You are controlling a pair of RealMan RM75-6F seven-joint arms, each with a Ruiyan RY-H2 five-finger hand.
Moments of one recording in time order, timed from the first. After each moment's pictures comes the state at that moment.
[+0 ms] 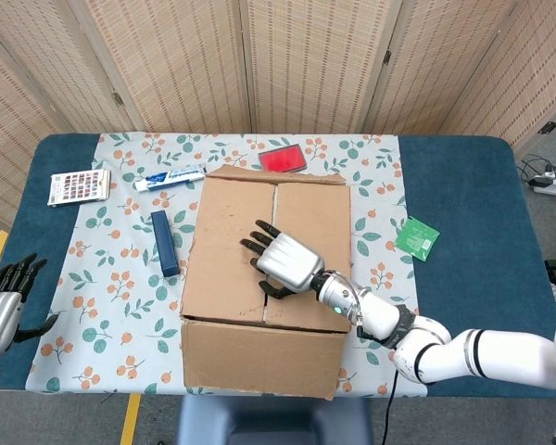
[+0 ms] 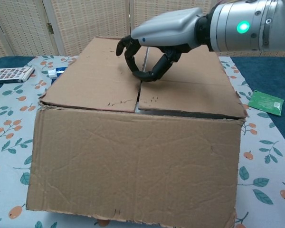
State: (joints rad) left arm -0.21 -1.12 -0.05 -1.44 1.44 1.31 -0.18; right arm 1.09 -1.28 0.17 -1.72 -1.18 0.72 -0.47
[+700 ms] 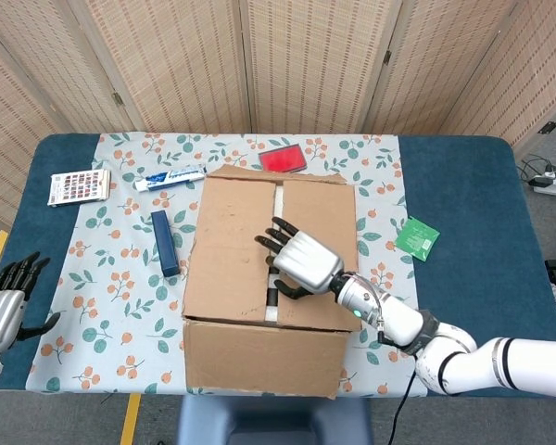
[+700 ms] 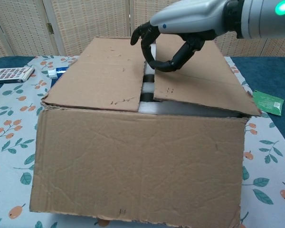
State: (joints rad) left arm -0.22 -1.14 -0.06 -1.42 1.45 1.31 -0.19; right arm 1.05 -1.14 0.14 -1.85 -1.18 0.78 -0.48
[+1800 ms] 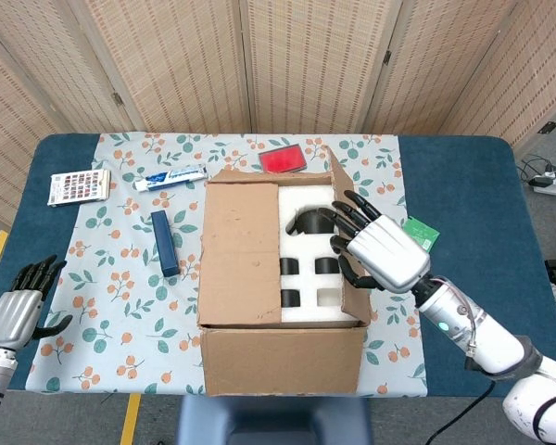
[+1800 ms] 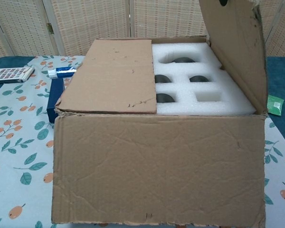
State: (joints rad) left arm -0.25 -1.17 -0.05 -1.41 1.44 1.25 -0.14; right arm 0.77 -0.79 0.14 -2.04 -1.45 1.03 -0.23
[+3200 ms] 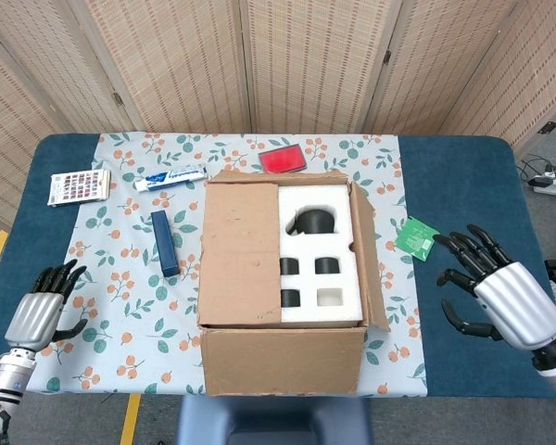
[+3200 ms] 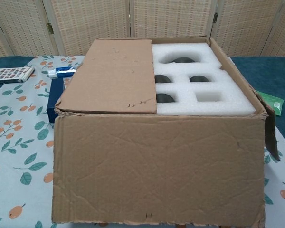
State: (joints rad) left arm -0.27 -1.22 -0.03 -1.43 1.45 1.24 -0.03; right arm 0.30 -0.72 0.00 -1.84 -1.79 1.51 0.13
